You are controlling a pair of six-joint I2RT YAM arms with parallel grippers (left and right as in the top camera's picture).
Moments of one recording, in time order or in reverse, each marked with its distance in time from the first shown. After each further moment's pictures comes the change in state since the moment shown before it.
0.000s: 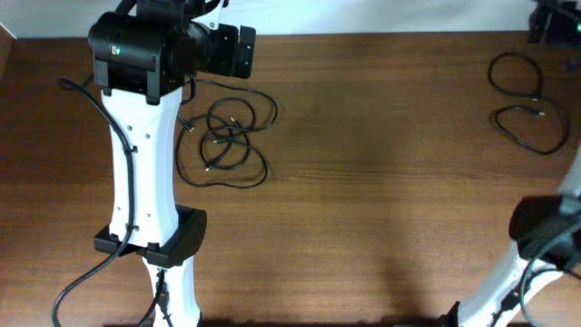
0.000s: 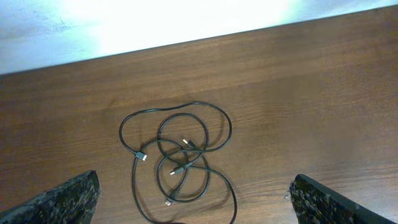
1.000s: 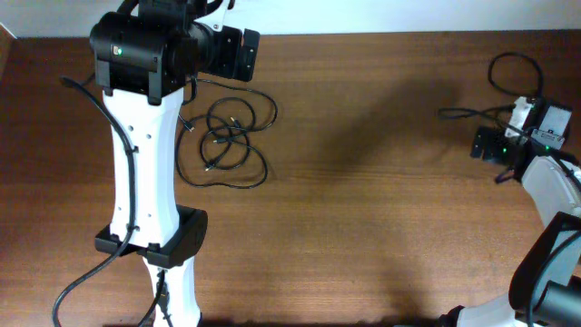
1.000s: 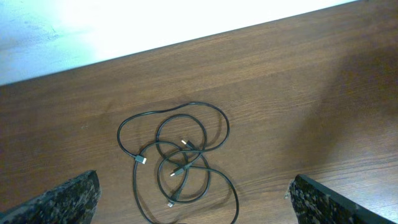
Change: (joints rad) left arm -0.006 0.000 0.000 0.000 0.019 0.051; right arm -0.012 -0.367 -1.376 0.764 0.156 0.071
